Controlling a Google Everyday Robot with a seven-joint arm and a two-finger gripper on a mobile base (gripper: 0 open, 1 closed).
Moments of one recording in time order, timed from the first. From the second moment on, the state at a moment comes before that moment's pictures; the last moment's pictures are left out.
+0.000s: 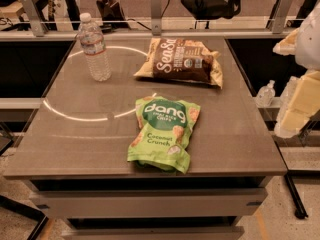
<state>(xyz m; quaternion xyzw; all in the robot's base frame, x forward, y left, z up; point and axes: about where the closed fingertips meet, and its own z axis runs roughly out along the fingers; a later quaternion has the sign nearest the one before) 0.438 -0.217 0.976 -0.60 0.78 -0.03 0.16</state>
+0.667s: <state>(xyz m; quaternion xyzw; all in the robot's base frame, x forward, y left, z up) 0.449 -0.216 0.978 -0.59 0.78 -0.05 0.19</state>
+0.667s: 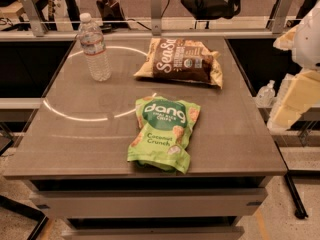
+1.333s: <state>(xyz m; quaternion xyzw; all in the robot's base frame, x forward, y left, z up) 0.498 -0.231 0.970 -0.51 0.81 -0.09 0.28</state>
